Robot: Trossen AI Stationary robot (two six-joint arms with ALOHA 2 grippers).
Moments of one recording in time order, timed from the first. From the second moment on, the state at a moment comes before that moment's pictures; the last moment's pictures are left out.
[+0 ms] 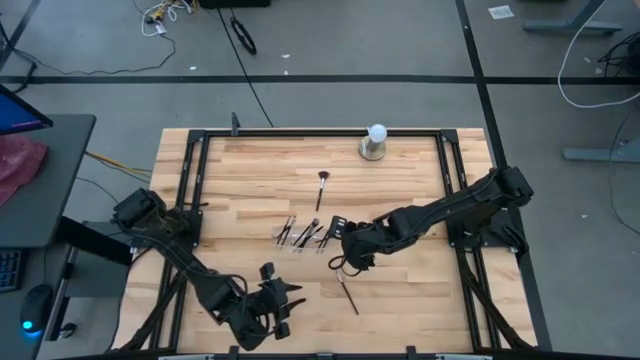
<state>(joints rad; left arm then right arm) -0.80 1.77 1.14 -0.16 -0.90 -0.75 0.32 1.68 1.32 -0.74 0.42 -1.15</state>
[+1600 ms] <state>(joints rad) -0.79 1.77 1.14 -0.16 -0.92 -0.76 0.54 1.39 1.10 -0.74 0.72 0.34</state>
